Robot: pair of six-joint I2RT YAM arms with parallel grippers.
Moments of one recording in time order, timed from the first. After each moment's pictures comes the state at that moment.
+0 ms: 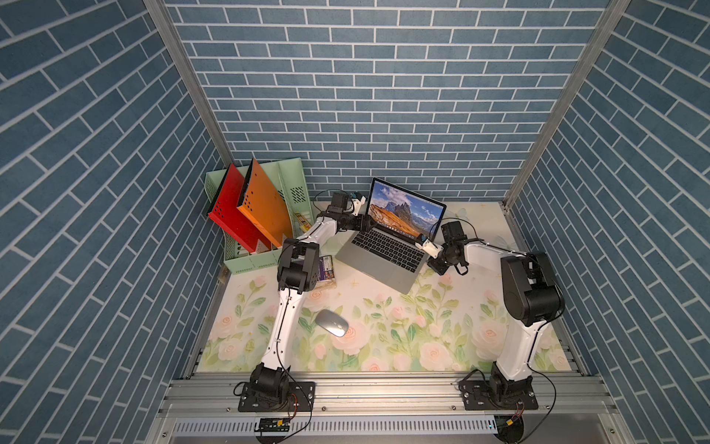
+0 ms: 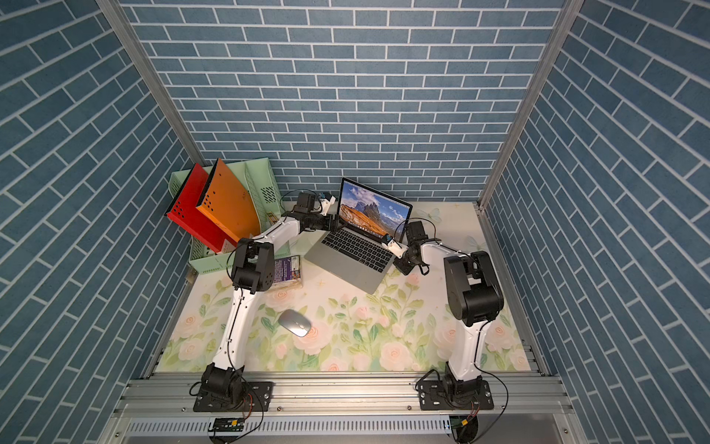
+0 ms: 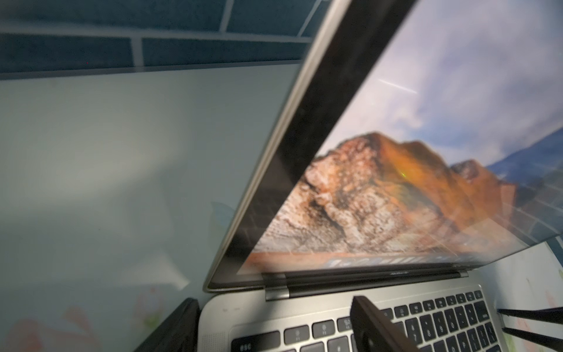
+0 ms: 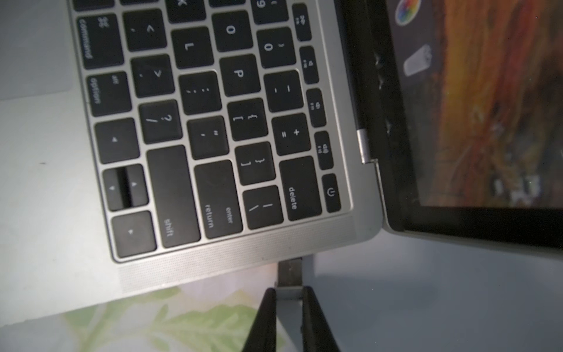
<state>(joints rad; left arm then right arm) -0.27 2.63 2.21 -0.34 0.57 -0.12 0.29 1.94 1.21 -0.38 -0.21 -0.64</state>
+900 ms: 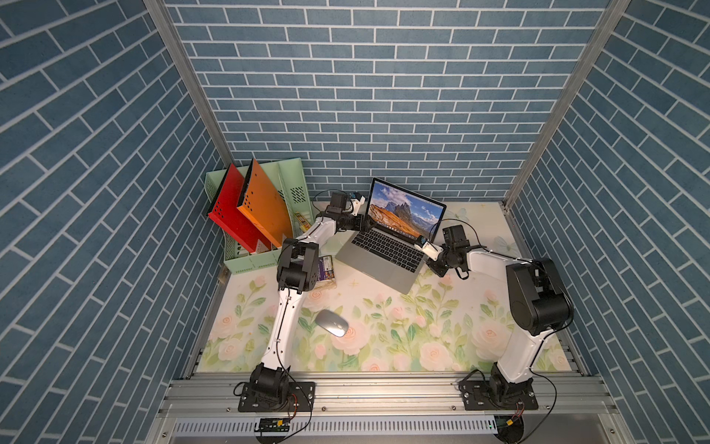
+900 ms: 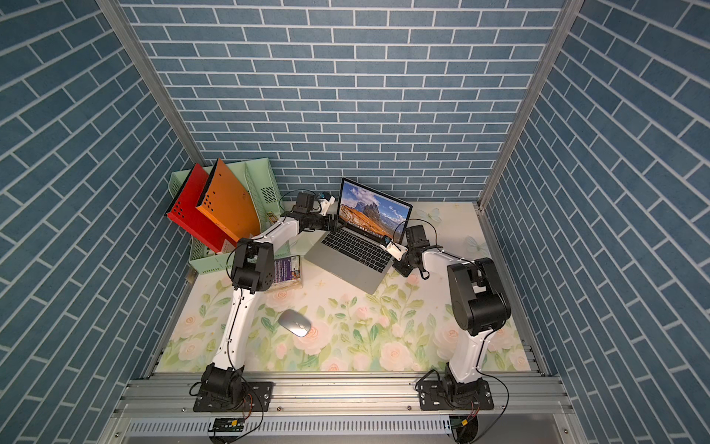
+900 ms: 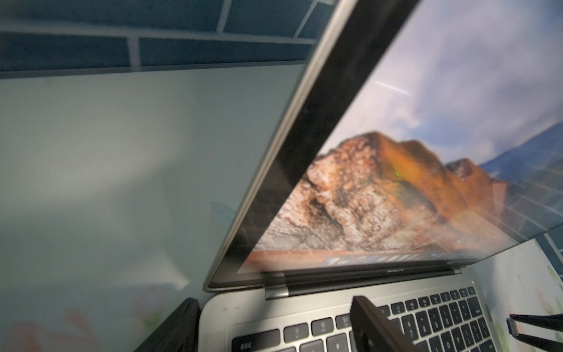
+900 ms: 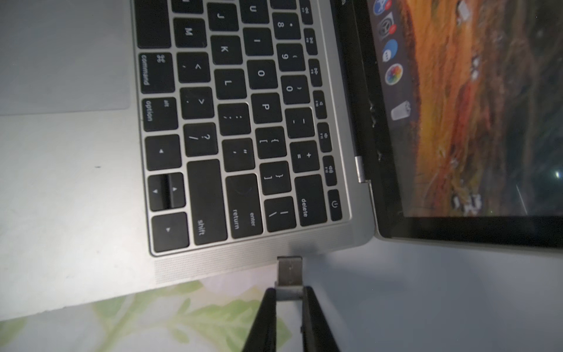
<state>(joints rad) -0.26 2.64 2.21 -0.33 0.59 -0.12 0.31 1.85 1.09 -0.23 -0.21 -0.68</state>
